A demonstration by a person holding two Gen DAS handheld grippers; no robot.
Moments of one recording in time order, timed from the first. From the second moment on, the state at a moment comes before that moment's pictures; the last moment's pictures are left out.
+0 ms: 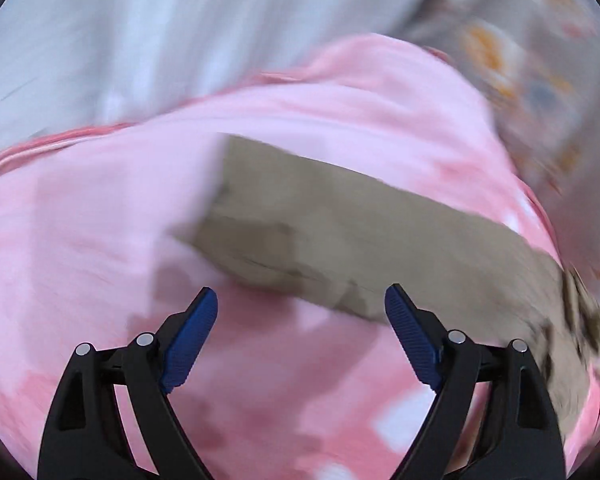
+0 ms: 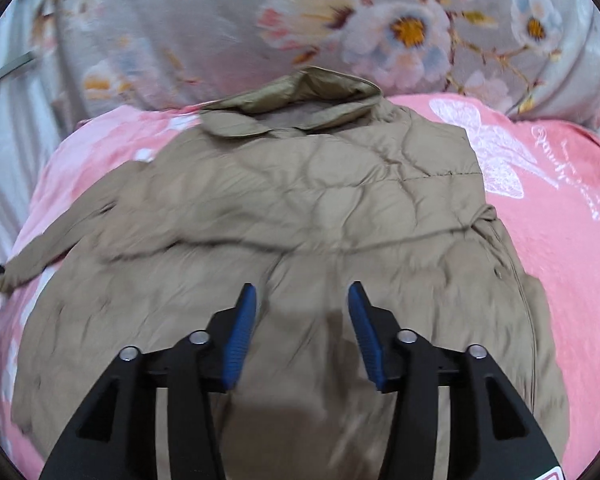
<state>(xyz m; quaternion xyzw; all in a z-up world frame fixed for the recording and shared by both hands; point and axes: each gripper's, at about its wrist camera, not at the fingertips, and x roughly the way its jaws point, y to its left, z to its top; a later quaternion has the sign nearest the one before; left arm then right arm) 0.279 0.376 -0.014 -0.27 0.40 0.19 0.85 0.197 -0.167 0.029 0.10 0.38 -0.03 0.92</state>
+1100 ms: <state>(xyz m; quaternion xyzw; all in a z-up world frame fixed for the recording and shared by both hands) 0.309 -0.133 0.100 -0.01 0.38 -0.25 0.89 0.062 -0.291 0.014 0.18 0.39 -0.17 0.89</state>
